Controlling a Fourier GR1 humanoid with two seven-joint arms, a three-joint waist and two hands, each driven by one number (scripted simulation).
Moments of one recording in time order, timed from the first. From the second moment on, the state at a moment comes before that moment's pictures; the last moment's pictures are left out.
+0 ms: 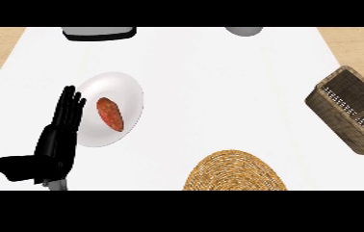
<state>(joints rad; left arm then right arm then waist) 0.07 0.09 -0.01 -1.74 0.06 0.15 0.02 0.89 -1.23 -0.40 -2.09 -0.32 -0.19 -0.59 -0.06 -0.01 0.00</state>
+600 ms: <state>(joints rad) 0.00 0.08 -0.03 -1.71 0.05 0.13 0.03 0.68 -1.25 -0.57 -1.61 -0.33 0.18 -0.74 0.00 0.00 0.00</state>
